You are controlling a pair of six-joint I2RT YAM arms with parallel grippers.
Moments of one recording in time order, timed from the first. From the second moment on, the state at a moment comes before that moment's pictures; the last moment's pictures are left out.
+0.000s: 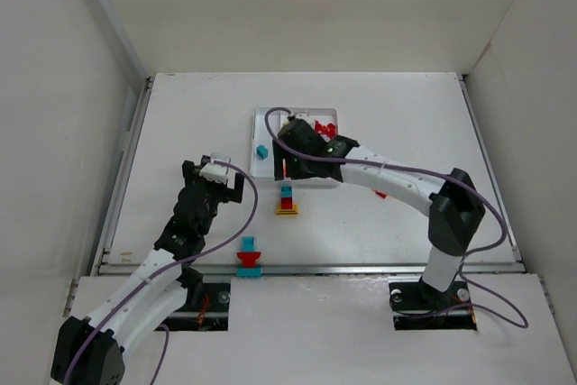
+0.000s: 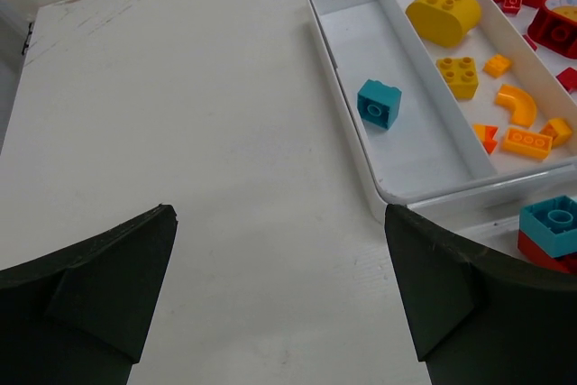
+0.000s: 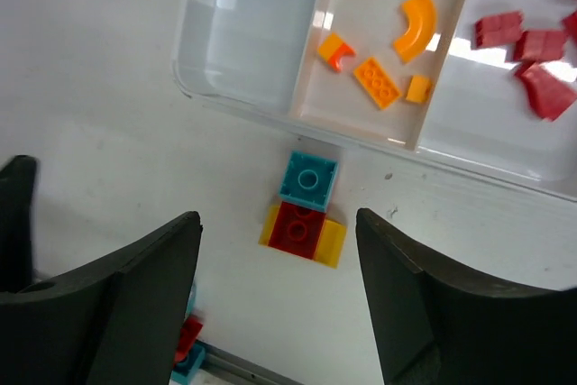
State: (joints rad) left arm -0.44 0.67 0.25 0.25 -0.26 0.11; right arm 0.89 1.75 1.50 -0.58 0.24 0.66
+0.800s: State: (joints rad) left arm -0.42 0.65 0.25 0.27 -0.25 0.11; right arm 0.92 2.04 1.57 -0.62 0.30 0.78
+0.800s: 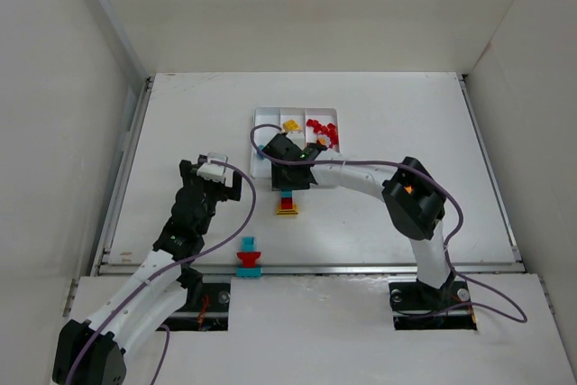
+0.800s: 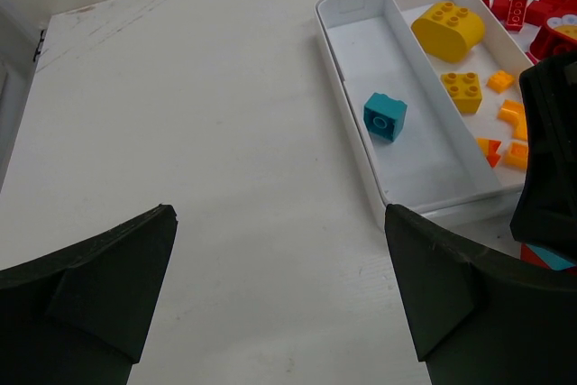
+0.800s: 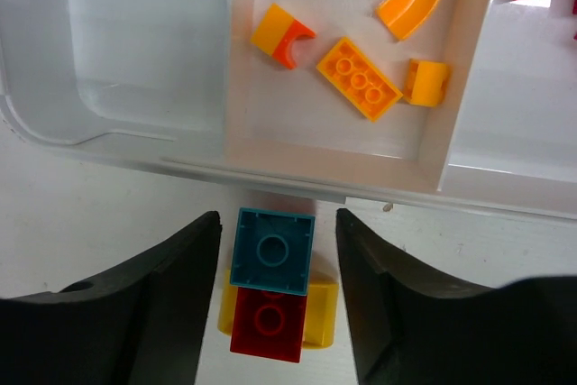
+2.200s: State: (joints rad) left arm -0.42 0.61 0.35 0.17 0.28 0.08; right arm 0.95 1.43 1.31 -0.30 0.00 0.27
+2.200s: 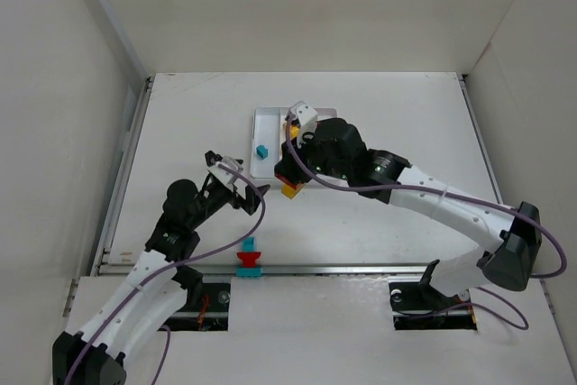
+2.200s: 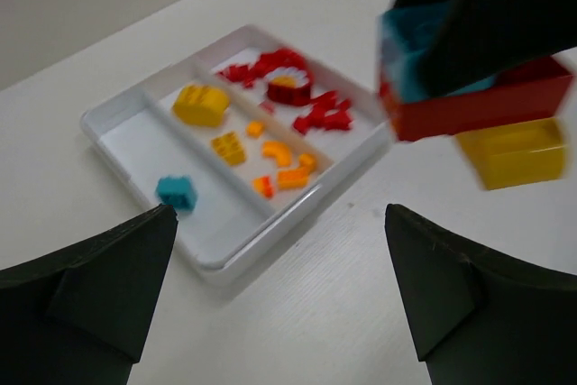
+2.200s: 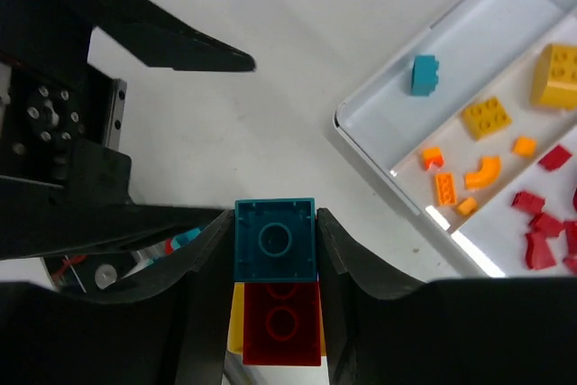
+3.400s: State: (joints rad) left arm -0.42 0.82 0.68 -0.04 1.05 0.27; right arm 0.95 1.31 1.27 -0.28 -0.41 -0.05
